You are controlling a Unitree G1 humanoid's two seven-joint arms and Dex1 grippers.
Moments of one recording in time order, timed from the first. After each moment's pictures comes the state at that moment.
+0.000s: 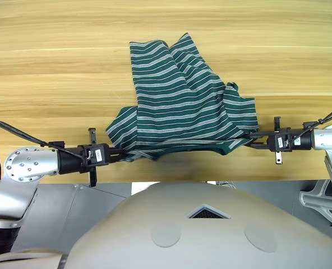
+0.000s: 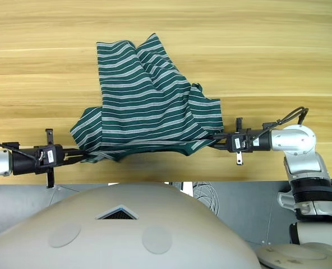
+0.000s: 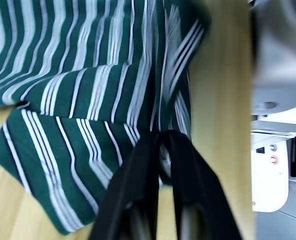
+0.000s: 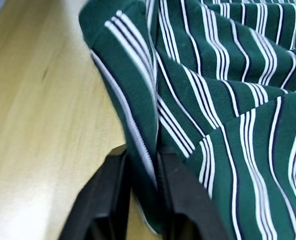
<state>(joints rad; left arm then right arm) 0.67 0.96 0.10 -0.61 -0.21 0.07 -1.12 0.17 -0.86 0.11 0.23 0.11 -0.57 1.34</state>
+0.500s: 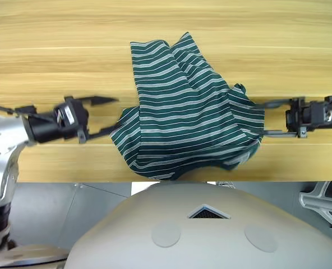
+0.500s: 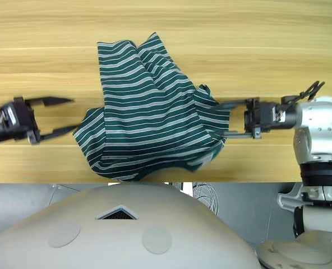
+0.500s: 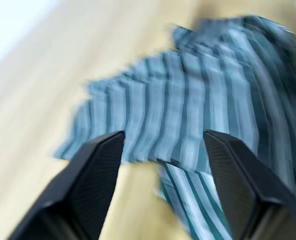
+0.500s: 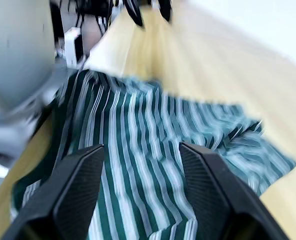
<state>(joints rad) 0.17 0.83 0.17 -0.46 -0.42 0.23 -0.97 -0.07 -0.89 0.07 0.19 0.75 -0.29 1.61</state>
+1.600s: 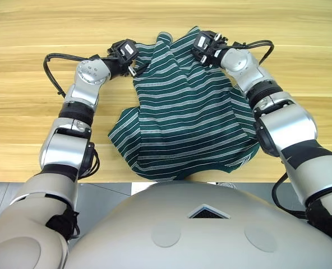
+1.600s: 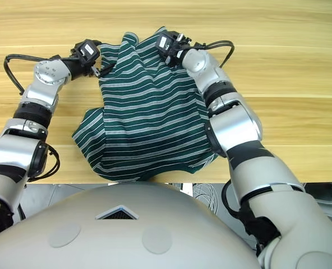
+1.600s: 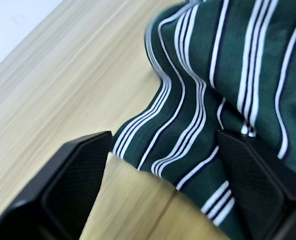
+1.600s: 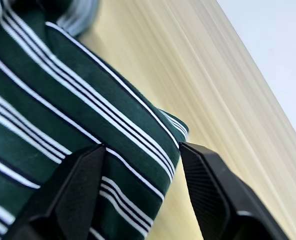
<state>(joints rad) -0.55 0.41 -0.24 0.86 0.13 -0.25 -0.62 -0.85 -0.20 0.38 1.31 -0.32 -0.28 0.27</state>
